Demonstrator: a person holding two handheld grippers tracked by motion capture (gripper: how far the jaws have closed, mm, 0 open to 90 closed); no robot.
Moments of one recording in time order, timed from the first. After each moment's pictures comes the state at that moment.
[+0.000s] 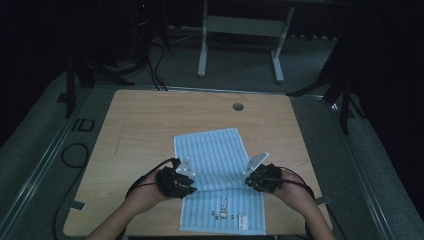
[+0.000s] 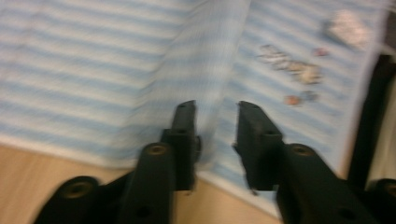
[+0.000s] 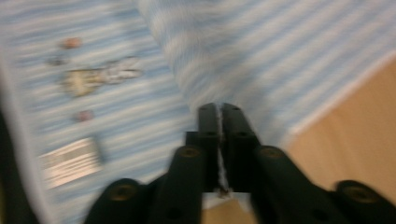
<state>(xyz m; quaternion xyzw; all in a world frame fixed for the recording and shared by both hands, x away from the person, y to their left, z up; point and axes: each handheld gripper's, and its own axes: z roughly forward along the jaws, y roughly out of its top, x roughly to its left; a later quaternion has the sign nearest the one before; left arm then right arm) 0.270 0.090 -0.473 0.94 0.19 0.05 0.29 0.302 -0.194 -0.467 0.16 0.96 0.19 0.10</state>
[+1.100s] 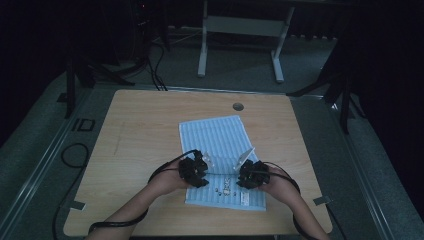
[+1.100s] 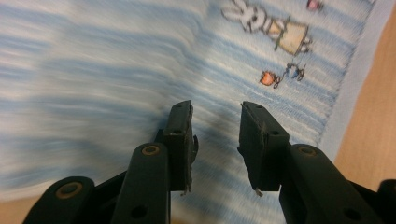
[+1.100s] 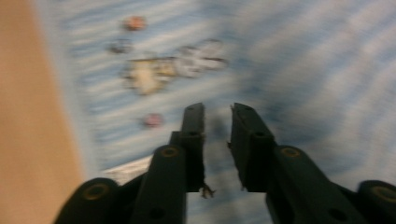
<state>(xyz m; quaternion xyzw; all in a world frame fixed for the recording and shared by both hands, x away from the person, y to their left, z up) 0.339 0.051 -0.502 0.95 0.19 0.06 0.23 0.338 -0.175 -0.510 0.18 0.97 0.17 0.04</state>
